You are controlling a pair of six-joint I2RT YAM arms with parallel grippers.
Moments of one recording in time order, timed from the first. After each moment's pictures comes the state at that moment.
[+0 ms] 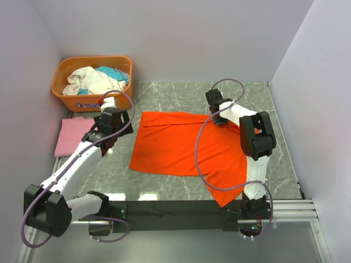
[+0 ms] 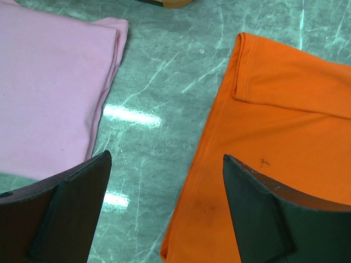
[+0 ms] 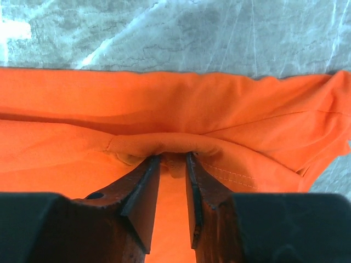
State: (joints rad) left arm -0.33 1.14 0.86 -0.39 -0.39 -0.44; right arm 0.29 2.06 1.45 -0.55 0.45 0.09
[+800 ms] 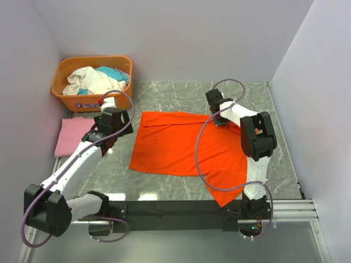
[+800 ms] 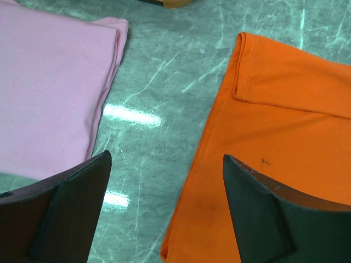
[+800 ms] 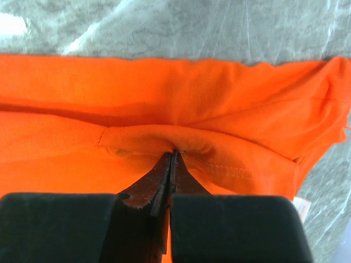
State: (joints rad) left arm -0.33 1.14 0.86 -0.39 -0.39 -0.44; right arm 0.29 2.05 1.45 -0.58 0.47 0.10
